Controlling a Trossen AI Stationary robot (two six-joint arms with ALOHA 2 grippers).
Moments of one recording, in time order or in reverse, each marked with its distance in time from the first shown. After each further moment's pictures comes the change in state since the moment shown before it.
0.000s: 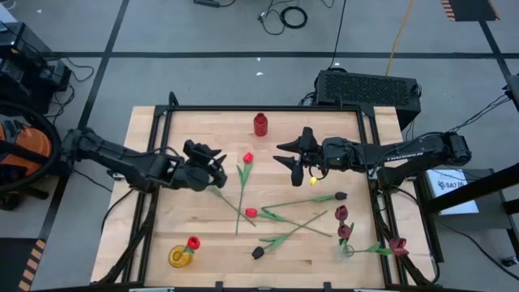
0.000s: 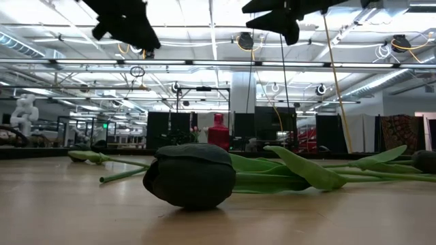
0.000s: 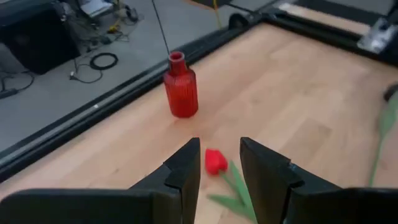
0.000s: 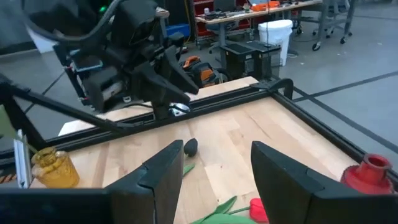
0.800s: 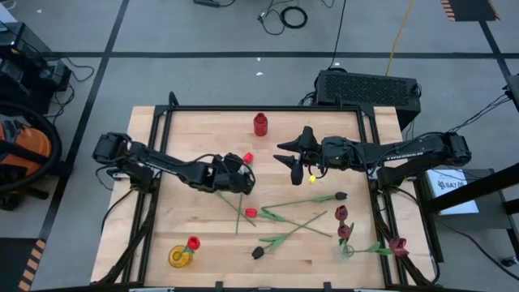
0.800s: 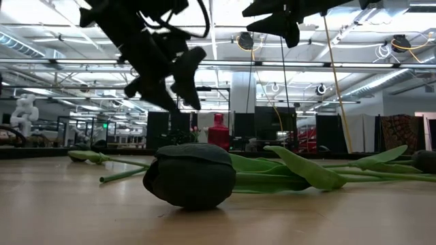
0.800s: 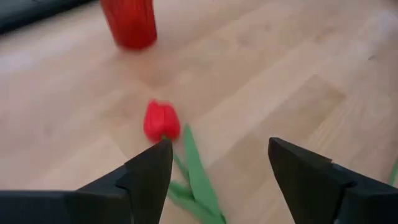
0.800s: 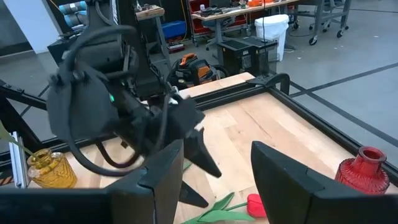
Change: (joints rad) left arm 0.128 0.431 0.000 0.307 0.243 -0.156; right arm -0.014 0.000 0.000 -0.016 -0.004 0.021
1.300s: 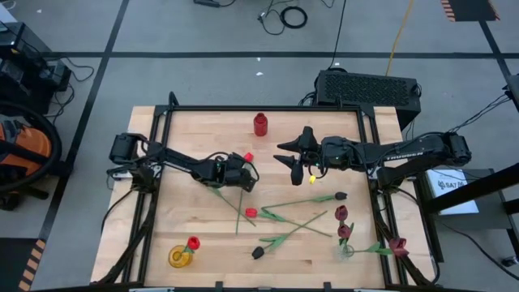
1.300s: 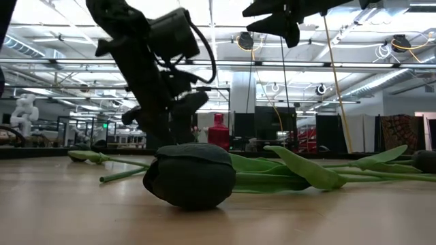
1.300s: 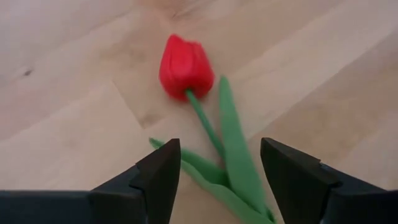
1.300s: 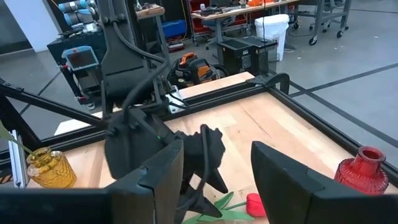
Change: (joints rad) left arm 0.089 0.150 0.000 -0.024 0.137 -0.079; right arm 0.000 0.000 0.000 -0.003 -0.001 -0.005
